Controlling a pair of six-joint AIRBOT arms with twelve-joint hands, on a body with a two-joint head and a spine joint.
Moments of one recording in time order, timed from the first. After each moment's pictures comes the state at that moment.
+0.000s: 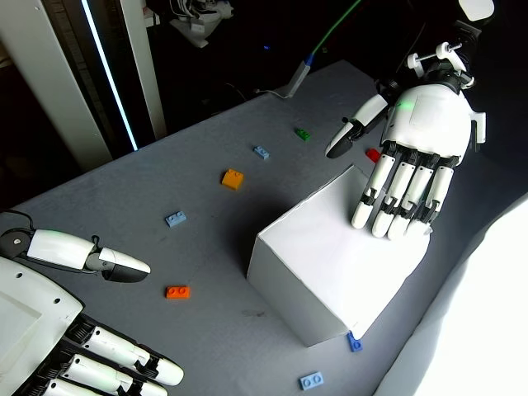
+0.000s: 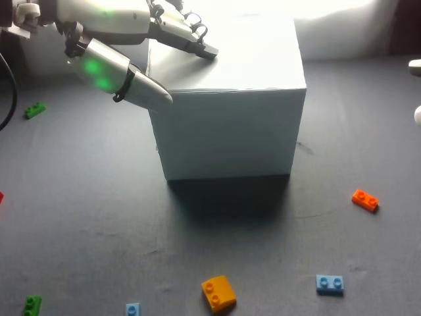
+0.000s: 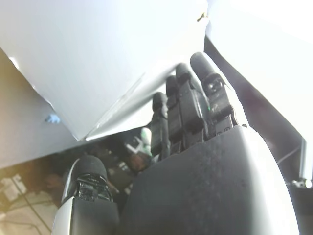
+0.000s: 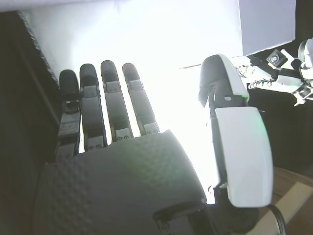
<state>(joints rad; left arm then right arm) 0.04 -1.24 1.80 1.73 -0.89 -0.35 -0.36 -0.68 0.99 0.38 0.31 -0.99</state>
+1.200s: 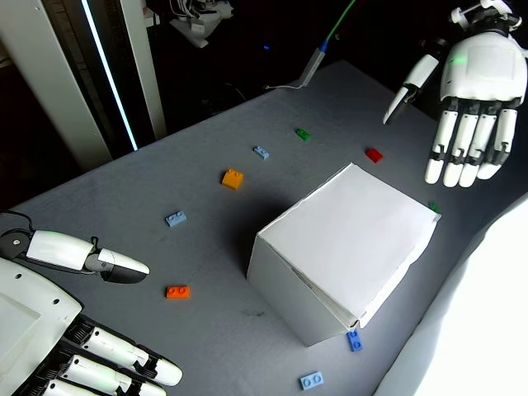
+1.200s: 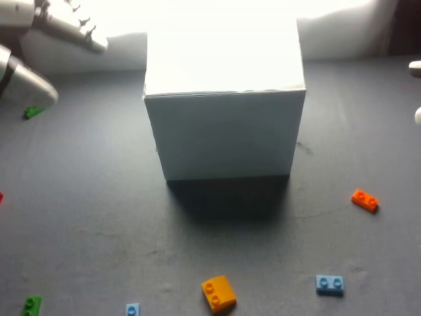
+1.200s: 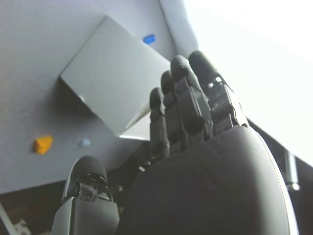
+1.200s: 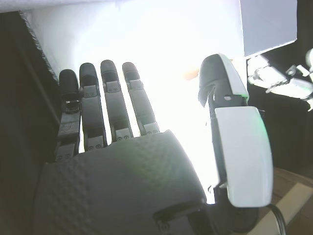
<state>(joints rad) -0.10 -1.01 1.74 2.07 -0.96 -0.46 -0.36 -0.68 0.99 0.38 0.31 -0.99</state>
